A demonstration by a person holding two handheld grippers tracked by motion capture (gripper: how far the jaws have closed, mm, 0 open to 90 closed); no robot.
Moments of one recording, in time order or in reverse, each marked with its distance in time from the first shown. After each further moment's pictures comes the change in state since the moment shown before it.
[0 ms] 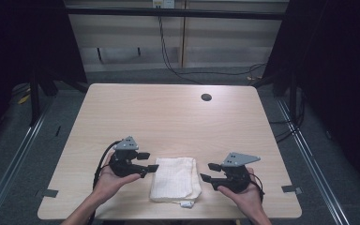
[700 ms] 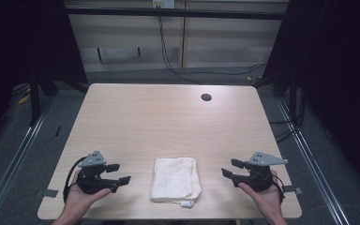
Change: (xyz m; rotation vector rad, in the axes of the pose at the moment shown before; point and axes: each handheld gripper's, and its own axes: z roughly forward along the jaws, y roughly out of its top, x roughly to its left) left arm 0.011 -0.066 -0.061 -0.013 0.094 -0.121; right arm -0.036 -0.028 -0.038 -0.067 -0.144 0.096
